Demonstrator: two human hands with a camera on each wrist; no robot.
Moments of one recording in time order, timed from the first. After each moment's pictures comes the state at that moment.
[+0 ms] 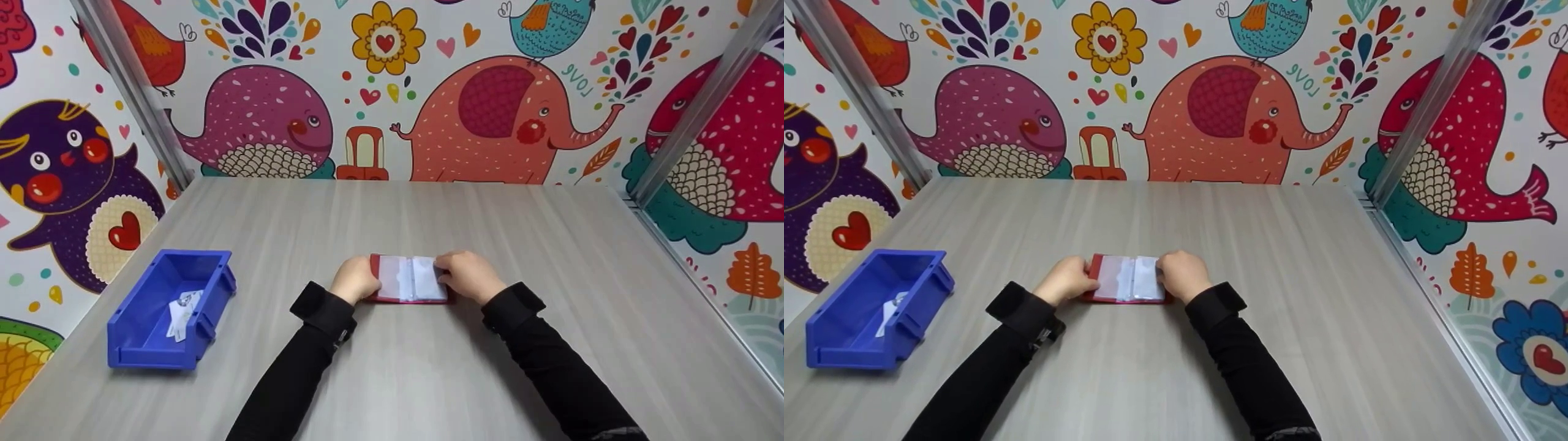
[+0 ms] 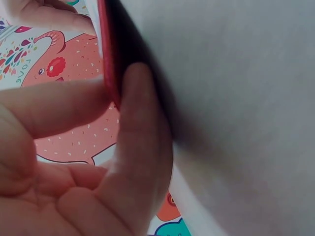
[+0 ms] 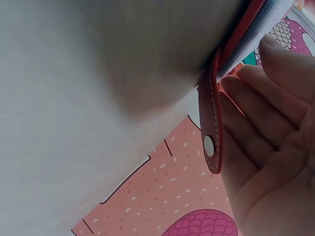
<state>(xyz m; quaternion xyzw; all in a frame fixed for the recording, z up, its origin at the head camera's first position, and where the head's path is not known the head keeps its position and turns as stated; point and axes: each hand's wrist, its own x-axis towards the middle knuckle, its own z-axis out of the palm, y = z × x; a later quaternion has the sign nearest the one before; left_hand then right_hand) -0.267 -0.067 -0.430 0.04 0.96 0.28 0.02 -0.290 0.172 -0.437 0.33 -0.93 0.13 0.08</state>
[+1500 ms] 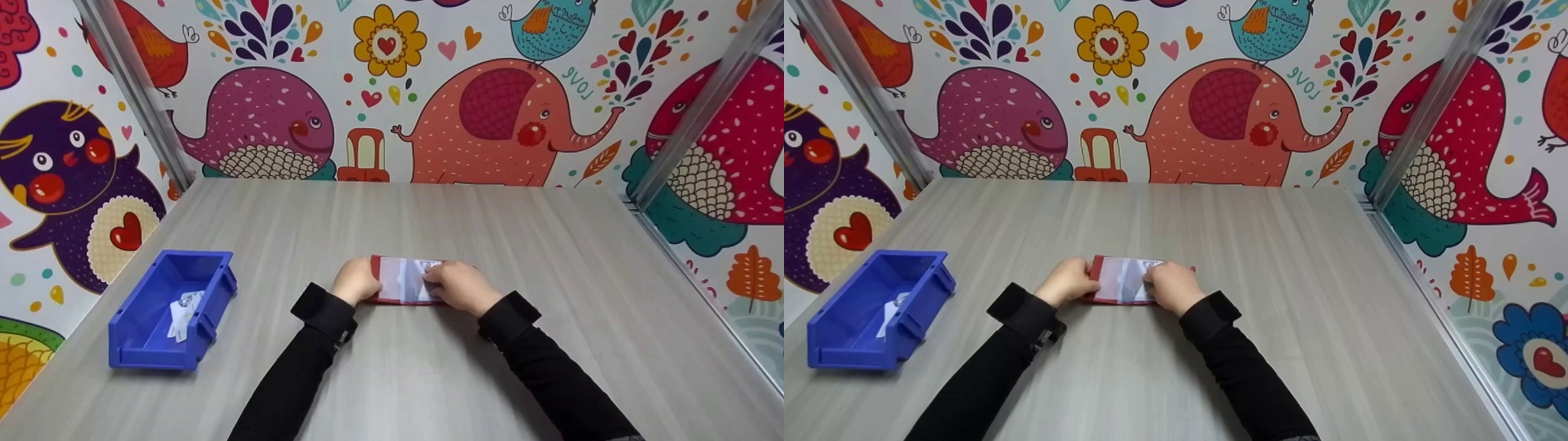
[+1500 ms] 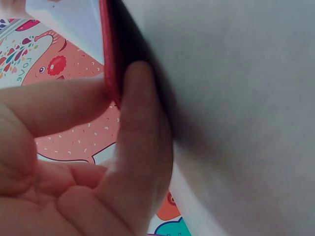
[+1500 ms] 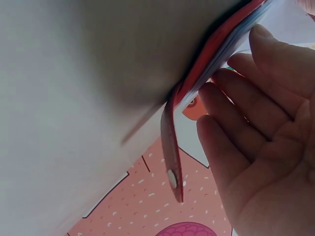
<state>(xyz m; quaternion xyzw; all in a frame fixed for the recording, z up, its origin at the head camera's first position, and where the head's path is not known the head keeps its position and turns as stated) -0.266 -0.068 -0.429 0.04 0.96 0.28 0.01 -0.275 0.159 -0.438 0.39 -0.91 0.13 0.08</state>
